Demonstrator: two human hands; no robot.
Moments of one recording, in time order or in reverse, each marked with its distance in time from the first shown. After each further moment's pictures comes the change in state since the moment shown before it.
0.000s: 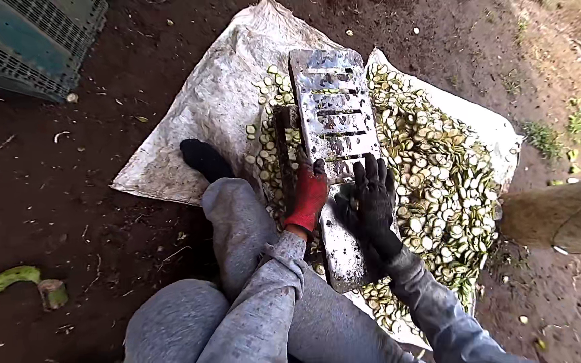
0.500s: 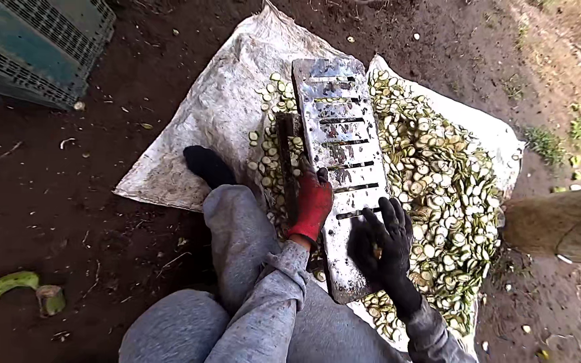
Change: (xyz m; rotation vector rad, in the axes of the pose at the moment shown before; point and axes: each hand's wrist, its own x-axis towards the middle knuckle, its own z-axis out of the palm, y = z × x) left_hand 0.001 0.005 -0.002 0.079 0.012 0.032; right_hand -0.051 0.010 -0.016 0.138 0.111 0.024
